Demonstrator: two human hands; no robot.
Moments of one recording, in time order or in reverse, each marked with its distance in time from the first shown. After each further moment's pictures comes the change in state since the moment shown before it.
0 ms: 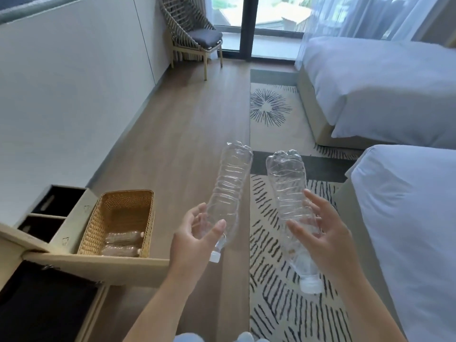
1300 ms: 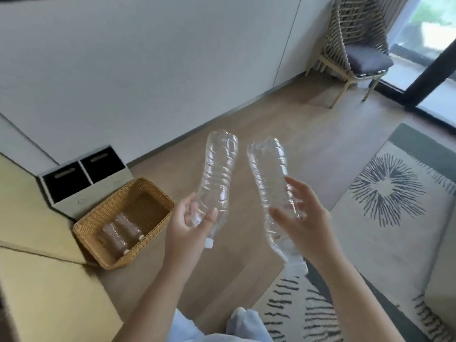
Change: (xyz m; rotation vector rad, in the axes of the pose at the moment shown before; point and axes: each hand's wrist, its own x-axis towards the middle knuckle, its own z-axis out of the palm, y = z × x) left_hand 0.449 0.074 0.084 -0.162 0.798 -0.104; right_hand 0.583 -0.026 0.168 -0.010 -0.731 -0.282
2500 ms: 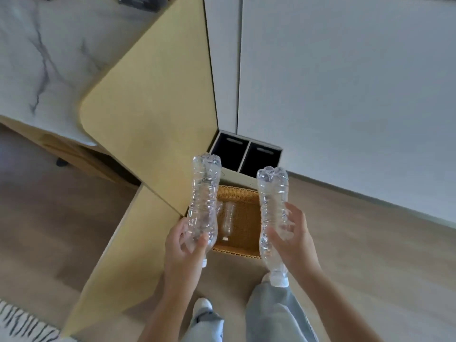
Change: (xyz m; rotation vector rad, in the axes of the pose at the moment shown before) left_hand 0.222 -0.076 -0.190 -0.093 1.150 -0.386; right_hand 0.292 -0.110 0.413 -0.118 -0.998 -0.278
